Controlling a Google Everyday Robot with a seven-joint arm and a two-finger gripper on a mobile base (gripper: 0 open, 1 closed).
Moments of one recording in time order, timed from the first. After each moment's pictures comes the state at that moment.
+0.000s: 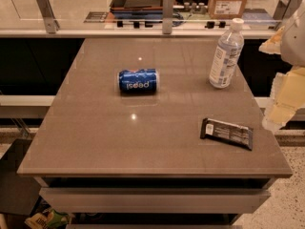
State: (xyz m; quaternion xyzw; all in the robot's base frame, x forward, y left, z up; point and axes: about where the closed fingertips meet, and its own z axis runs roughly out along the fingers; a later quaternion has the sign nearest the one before) arm 0.438 -0.217 0.976 -0.60 0.78 -0.03 0.16
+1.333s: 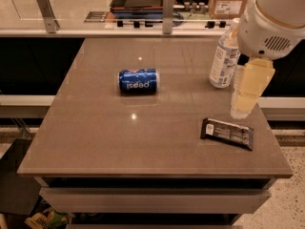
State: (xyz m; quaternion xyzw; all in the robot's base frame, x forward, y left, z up) arm 0.467 -0.168 0.970 -0.65 0.75 -0.04 0.14
